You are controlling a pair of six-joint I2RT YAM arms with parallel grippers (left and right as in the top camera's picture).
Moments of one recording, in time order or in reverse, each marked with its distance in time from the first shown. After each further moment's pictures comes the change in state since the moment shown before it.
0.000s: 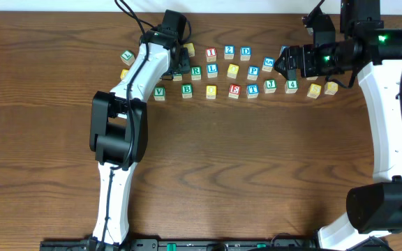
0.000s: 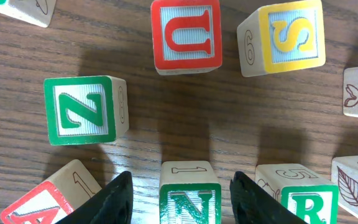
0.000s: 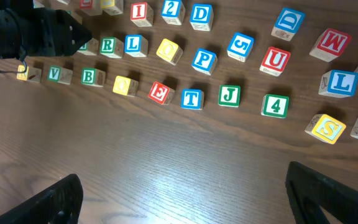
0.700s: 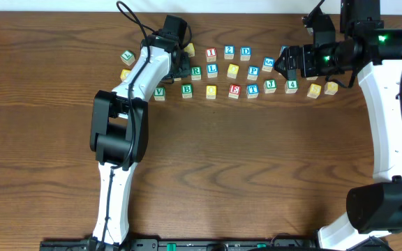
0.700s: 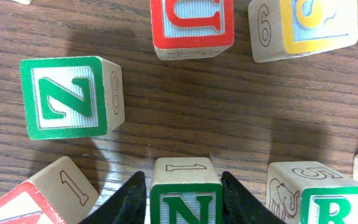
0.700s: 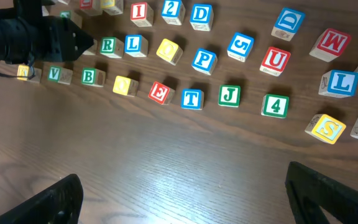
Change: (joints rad) left arm -0.004 0.000 -0.049 0.033 0.000 0.000; right arm 0.000 0.000 0.000 0.000 0.000 0.000
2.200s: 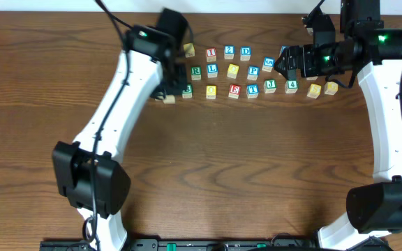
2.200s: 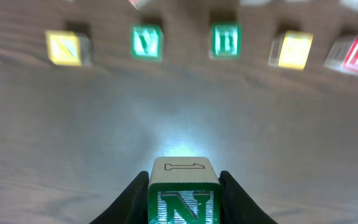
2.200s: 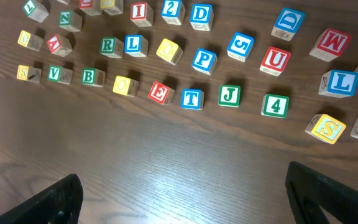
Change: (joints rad) left arm -0.101 -0.446 -0.092 -0.558 0.001 -0.064; right arm 0.000 0.000 0.000 0.000 0.000 0.000
